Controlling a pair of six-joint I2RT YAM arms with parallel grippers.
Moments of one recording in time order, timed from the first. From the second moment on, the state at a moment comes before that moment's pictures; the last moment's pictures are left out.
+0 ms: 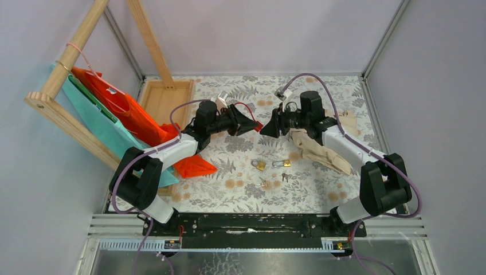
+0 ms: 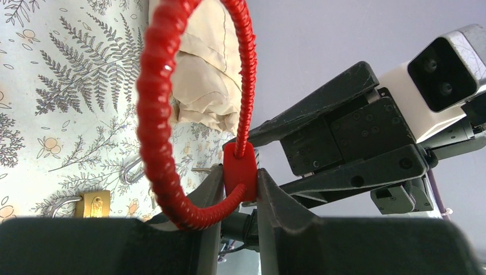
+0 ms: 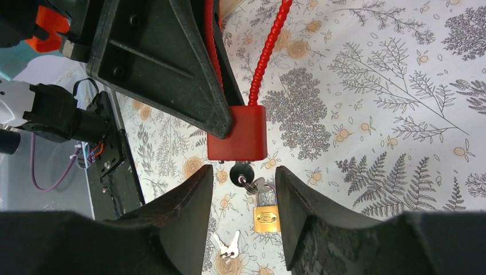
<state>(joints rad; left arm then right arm) -0.46 1.56 0.88 0.40 0.58 -1.20 0.38 1.49 1.00 -0.03 -0.81 0.12</state>
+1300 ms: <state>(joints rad) -0.46 1.56 0.88 0.40 0.58 -1.20 0.42 1.51 1.02 -0.10 -0.74 0.06</state>
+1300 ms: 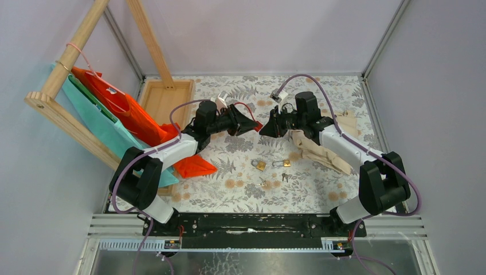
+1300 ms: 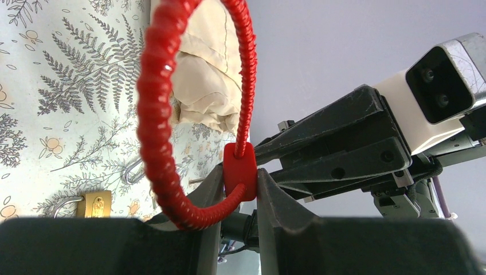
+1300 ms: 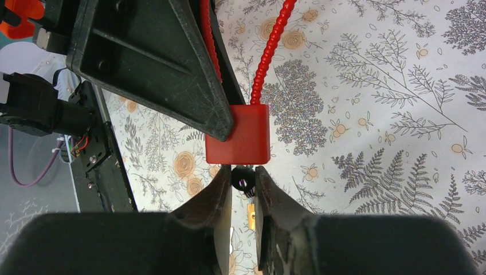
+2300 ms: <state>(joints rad) -0.46 1.56 0.86 0.47 0.59 -1.19 0.39 1.53 1.02 -0.06 -0.85 0.17</state>
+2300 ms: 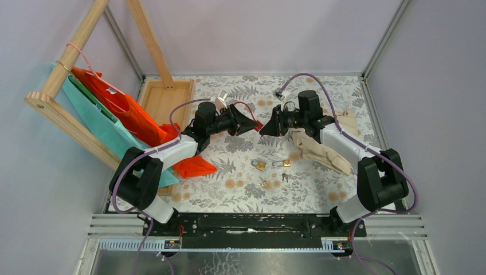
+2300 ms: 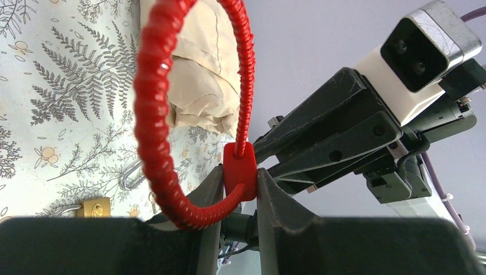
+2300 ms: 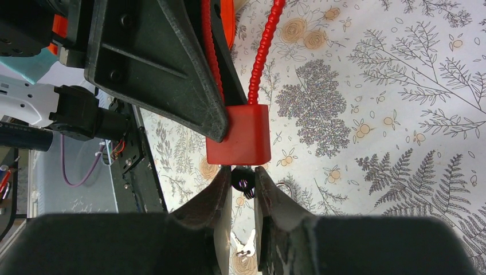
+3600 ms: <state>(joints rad) -0.40 1.56 0.96 0.12 0.62 -0.74 0.39 1.39 0.94 -0.13 -0.80 -0.02</state>
